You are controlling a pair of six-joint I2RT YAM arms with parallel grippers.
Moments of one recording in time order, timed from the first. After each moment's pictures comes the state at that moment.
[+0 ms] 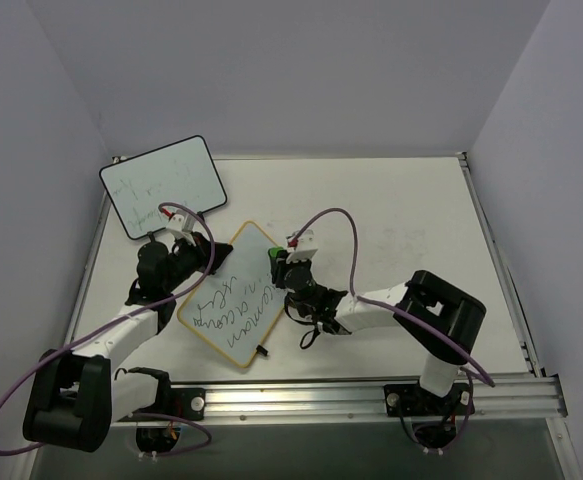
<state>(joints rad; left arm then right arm) -0.20 1.15 0.42 0.60 0.46 -0.42 1.01 1.75 0.72 0.74 0.65 0.43</state>
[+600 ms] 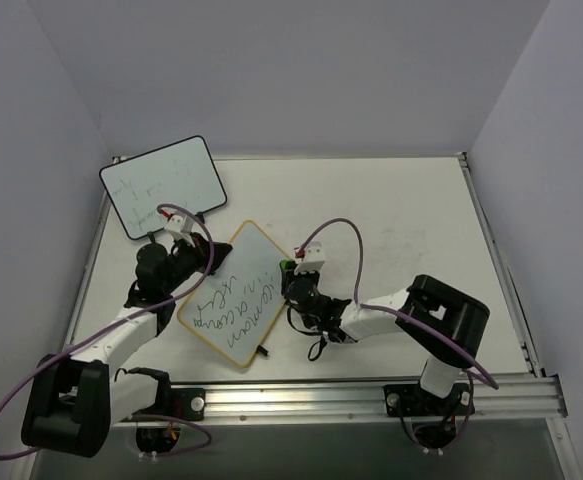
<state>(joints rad) -0.21 1.13 0.41 0.60 0.45 -0.42 1.04 1.72 0.62 0.70 0.72 0.51</state>
